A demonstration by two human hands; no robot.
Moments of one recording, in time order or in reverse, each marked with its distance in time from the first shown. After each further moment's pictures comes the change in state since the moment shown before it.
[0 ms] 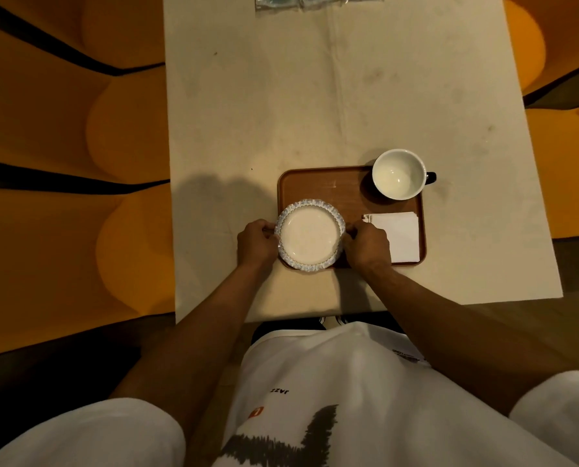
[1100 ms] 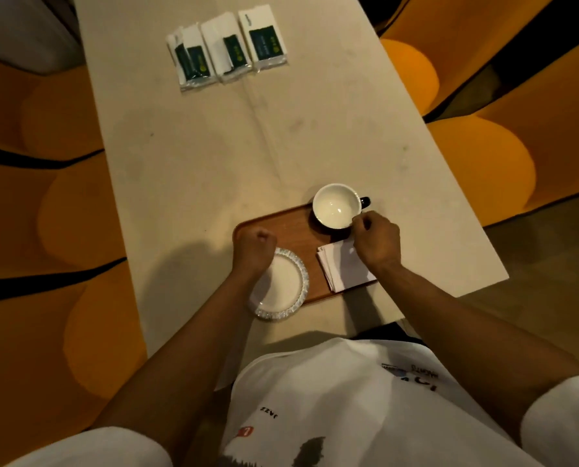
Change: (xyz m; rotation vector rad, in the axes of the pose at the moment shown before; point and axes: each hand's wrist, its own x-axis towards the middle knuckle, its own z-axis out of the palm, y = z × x) left_hand 0.016 0.116 0.034 0.081 -0.144 0.186; right_hand 0.028 0.035 -0.090 0.307 0.380 0.058
